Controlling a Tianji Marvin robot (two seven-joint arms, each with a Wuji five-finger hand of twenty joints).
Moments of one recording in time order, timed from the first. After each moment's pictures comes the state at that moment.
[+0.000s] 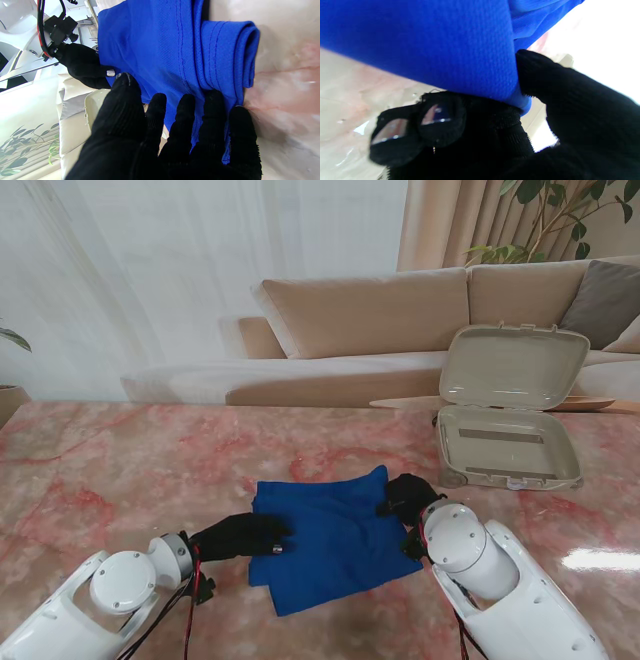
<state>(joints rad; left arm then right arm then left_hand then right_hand) 1.60 -1.05 -1.17 -1.53 0.11 -0.16 -0.41 -1.56 -1.12 1.18 -1.70 -0.29 0.52 0.10 1.09 -0.19 0.01 -0.06 0.52 0.15 0.37 0.38 0.55 0.23 0.43 0.53 0.44 0.30 0.60 0.87 0.05 0.31 1.04 0.87 0.63 -0.84 1.14 0.04 0.89 0.25 1.25 0.78 1.13 0.25 1.09 0.94 1.27 0.24 1.47 0.78 1.04 0.37 1.79 0.61</state>
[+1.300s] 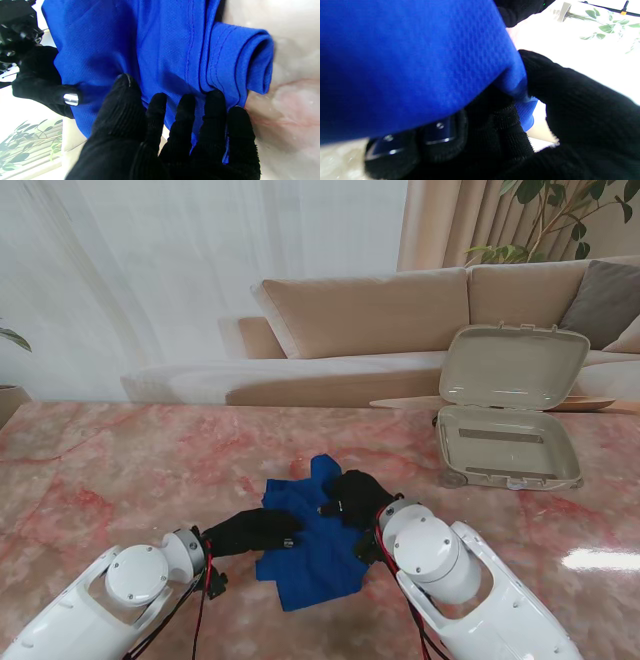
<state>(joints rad) 1.53 -1.06 -1.10 -1.47 0.05 -0.16 -0.39 -1.53 -1.14 1.04 -1.80 -0.14 0.47 0.07 1.09 -0.18 0.01 -0.06 0.52 0.15 0.37 0.38 0.55 0.23 0.43 0.53 0.44 0.30 0.60 0.87 0.05 0.29 1.06 0.87 0.63 -0.84 1.14 0.04 0.89 0.27 1.26 0.78 1.16 0.24 1.09 0.94 1.29 0.23 1.55 0.82 1.10 0.37 1.82 0.59</state>
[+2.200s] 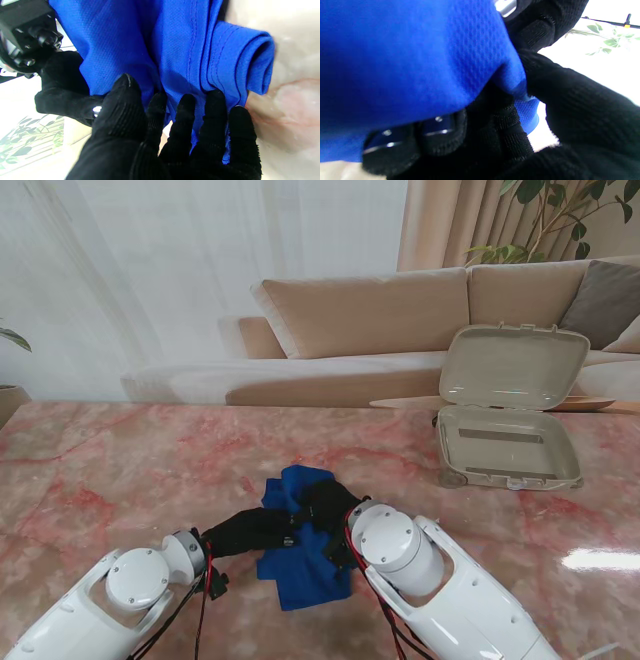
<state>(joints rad) 1.56 -1.07 -1.12 -1.48 0.06 -0.16 -0.37 -1.40 -1.19 0.89 -1.65 -0.04 0.49 0.04 1.09 -0.18 0.01 -0.06 0.52 0.15 0.37 0.38 0.55 0.23 0.43 0.53 0.44 0.31 0.58 0.87 0.05 0.31 1.05 0.87 0.64 -0.83 1.13 0.03 0.89 0.27 1.26 0.76 1.16 0.24 1.08 0.90 1.29 0.23 1.50 0.81 1.10 0.38 1.81 0.54</state>
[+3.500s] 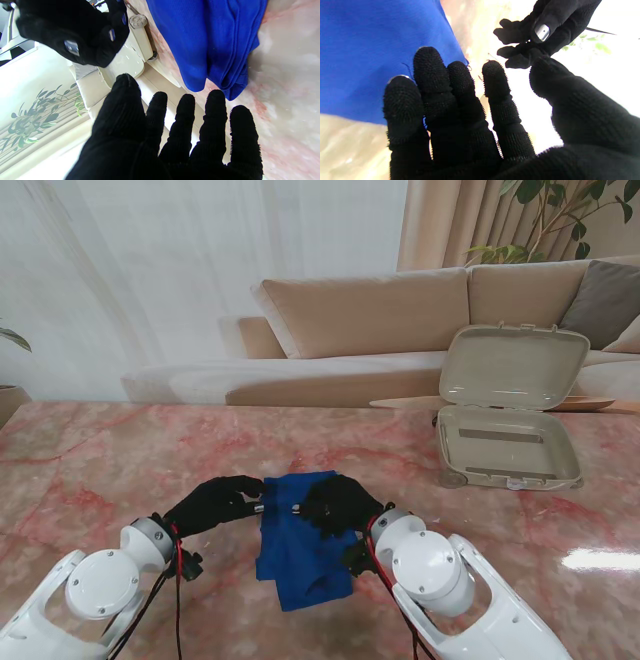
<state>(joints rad) 1.72 -1.08 -1.33 -1.74 0.21 -0.10 -0.25 -1.59 -1.16 1.05 -1.84 -0.12 0.33 0.09 1.09 -0.18 0.01 -0.06 0.54 0.16 0.37 0.38 0.55 0.23 0.43 0.53 0.45 0.31 0.57 0.85 0.06 0.33 1.04 0.87 0.59 -0.61 0.88 -0.02 0.93 0.22 0.84 0.58 1.00 0.35 0.72 0.60 1.11 0.36 0.75 0.56 0.66 0.48 1.46 0.50</state>
